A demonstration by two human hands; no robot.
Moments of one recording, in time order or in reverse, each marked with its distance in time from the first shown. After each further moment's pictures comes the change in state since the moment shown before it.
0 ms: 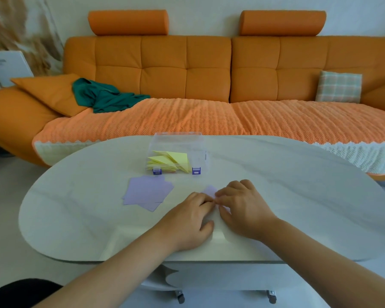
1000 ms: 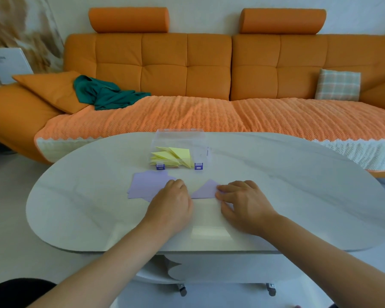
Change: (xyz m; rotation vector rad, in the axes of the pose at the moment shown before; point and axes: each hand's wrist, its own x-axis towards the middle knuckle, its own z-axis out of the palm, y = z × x) left_hand -0.013 -0.015 -0.018 0.234 0.208 -0.251; right_hand -0.008 -0.003 0.007 0.007 -0.127 0.094
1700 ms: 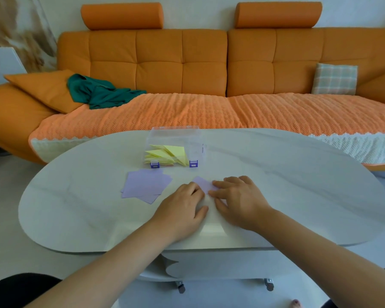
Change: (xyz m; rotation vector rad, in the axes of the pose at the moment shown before) left_hand 0.000 0.020 0.014 -0.120 -0.165 0.134; right_hand 0.004 -0.002 -0.007 -0.017 -0.095 0.022
